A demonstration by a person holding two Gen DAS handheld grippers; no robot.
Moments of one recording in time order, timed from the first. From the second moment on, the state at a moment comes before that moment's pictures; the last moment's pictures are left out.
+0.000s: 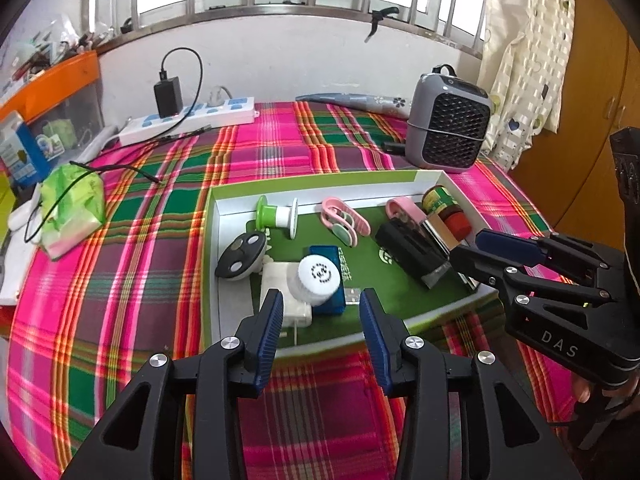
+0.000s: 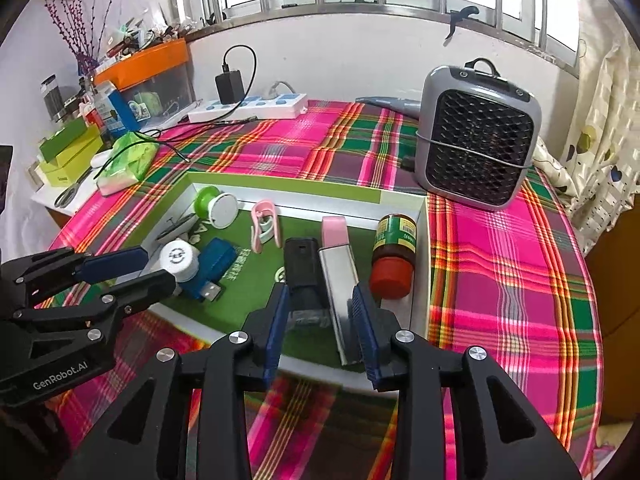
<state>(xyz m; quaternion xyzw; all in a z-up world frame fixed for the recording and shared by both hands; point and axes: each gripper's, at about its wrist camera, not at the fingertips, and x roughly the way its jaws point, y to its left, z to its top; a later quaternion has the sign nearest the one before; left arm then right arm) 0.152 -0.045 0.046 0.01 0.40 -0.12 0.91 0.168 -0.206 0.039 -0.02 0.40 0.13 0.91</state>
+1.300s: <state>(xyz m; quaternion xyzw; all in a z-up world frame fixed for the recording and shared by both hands) 0.070 -0.051 0.005 0.03 0.43 -0.04 0.90 0.071 -0.199 -0.001 0.00 0.44 0.02 0.90</state>
